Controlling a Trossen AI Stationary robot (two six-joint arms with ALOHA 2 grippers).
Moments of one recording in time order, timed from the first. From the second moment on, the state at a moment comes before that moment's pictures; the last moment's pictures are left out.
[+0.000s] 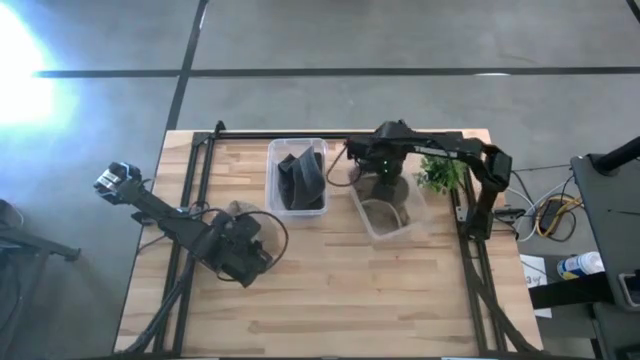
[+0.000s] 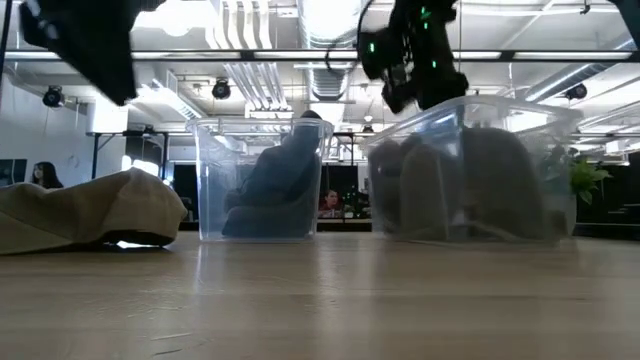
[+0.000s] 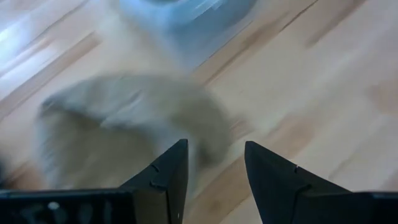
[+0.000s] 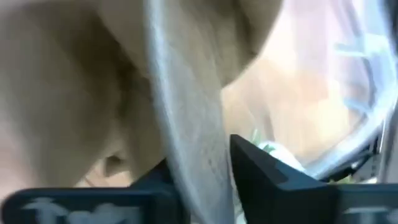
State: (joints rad) left arm -0.55 1.38 1.16 -1.20 -0.51 -1.40; right arm -0.35 1.82 1.59 -1.48 0.16 0.05
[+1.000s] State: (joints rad) left arm -0.70 1.42 0.85 -1.20 -0.54 -1.43; right arm -0.05 1.63 1.77 -1.44 0.12 0.10
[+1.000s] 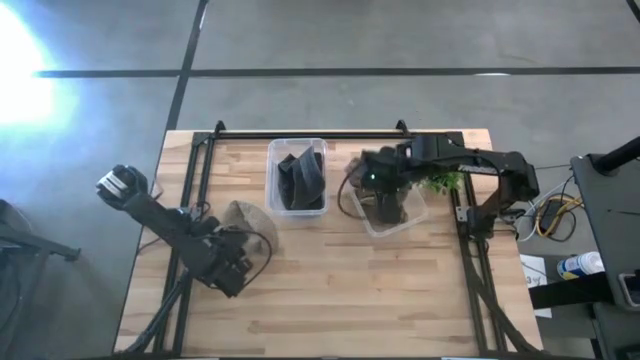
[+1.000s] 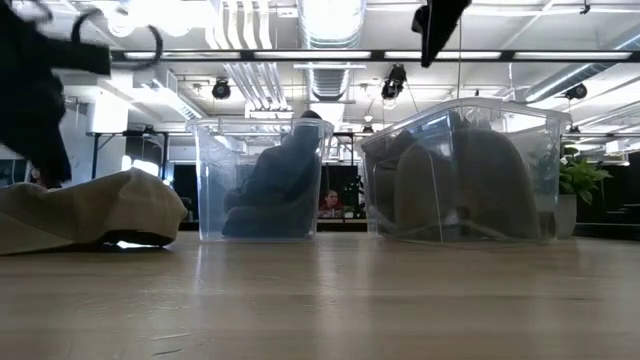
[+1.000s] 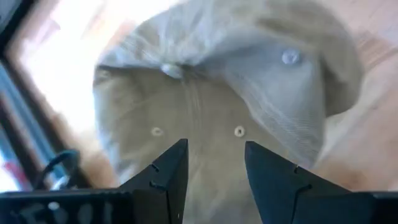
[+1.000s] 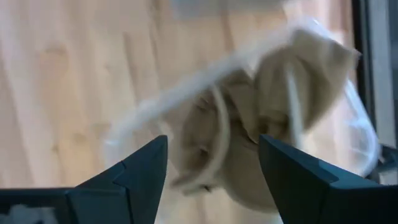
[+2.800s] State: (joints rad) left arm -0.63 1.38 0.55 -0.15 -0.35 -1.41; right arm 0.38 1.76 1.25 -0.28 0.04 1.26
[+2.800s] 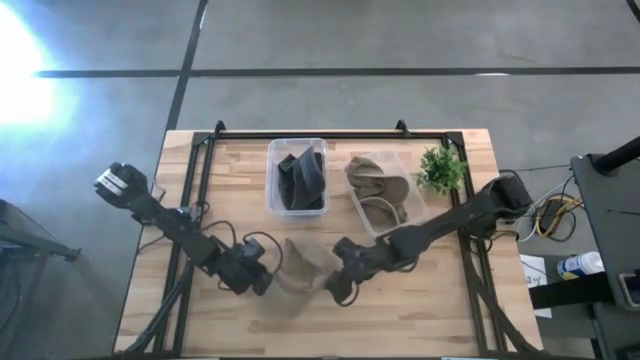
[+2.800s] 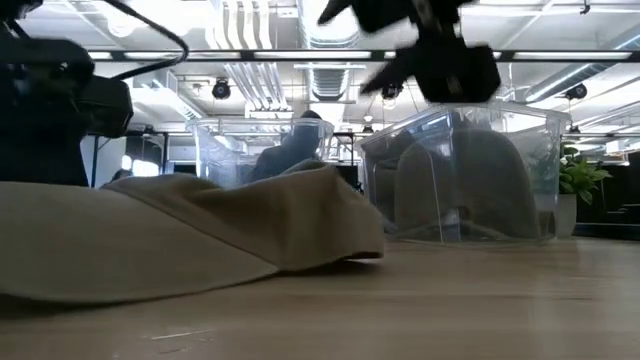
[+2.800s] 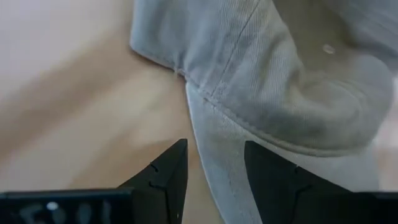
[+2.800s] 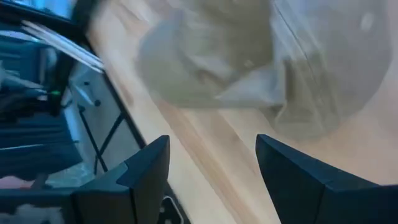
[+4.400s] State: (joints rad) left arm -0.73 1.45 0.94 -0.19 -0.62 -0.79; right arm 0.52 1.90 1.45 -0.56 0.16 1.53
